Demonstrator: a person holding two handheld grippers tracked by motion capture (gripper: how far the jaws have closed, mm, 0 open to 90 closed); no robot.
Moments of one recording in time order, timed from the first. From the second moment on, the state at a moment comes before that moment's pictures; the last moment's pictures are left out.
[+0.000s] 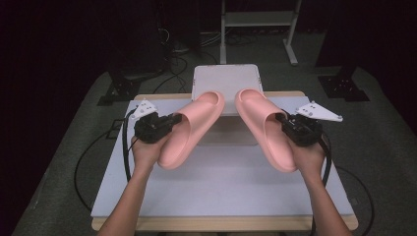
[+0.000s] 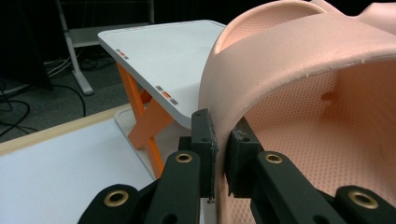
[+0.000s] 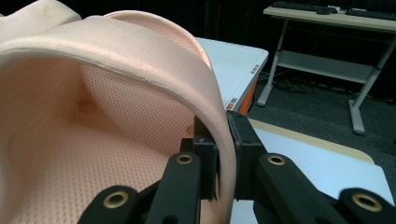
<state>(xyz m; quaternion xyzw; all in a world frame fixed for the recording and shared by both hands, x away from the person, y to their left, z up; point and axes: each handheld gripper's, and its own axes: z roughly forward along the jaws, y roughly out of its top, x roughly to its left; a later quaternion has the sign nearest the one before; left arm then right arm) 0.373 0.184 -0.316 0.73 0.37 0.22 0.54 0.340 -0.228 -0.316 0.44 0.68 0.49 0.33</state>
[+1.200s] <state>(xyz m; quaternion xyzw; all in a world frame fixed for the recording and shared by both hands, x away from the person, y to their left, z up) 0.439 0.169 -0.279 0.73 0.39 0.23 0.51 0.400 -0.216 -0.286 0.45 0.68 0.48 0.32</state>
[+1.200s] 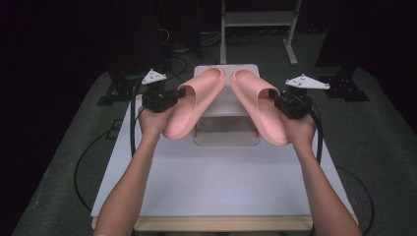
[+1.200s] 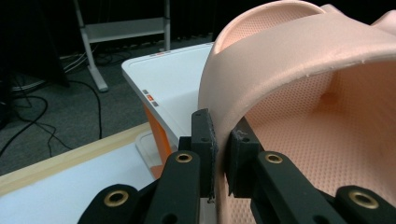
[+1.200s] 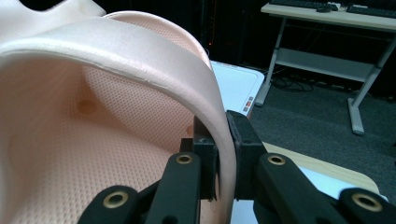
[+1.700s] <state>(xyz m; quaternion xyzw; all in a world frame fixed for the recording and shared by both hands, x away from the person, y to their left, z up) 0.459 0.166 -0.277 0.73 0.41 0.23 0.50 0.421 -0.209 -0.276 0.46 0.68 0.47 0.32</state>
